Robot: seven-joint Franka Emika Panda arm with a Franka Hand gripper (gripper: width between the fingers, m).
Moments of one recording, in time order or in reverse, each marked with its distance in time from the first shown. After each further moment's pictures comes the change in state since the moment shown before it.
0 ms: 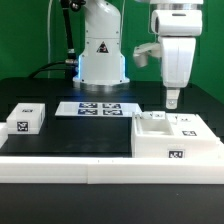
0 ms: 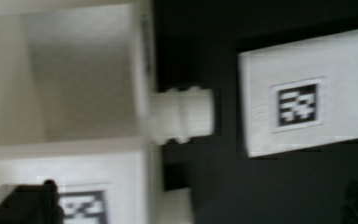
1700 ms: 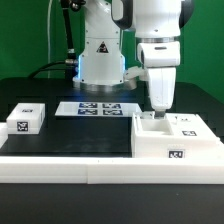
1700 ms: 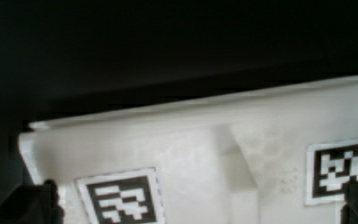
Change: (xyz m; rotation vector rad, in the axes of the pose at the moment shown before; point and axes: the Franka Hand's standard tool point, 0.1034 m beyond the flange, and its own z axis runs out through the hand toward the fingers) arm -0.013 -0.063 0.055 0.023 0.054 -0.043
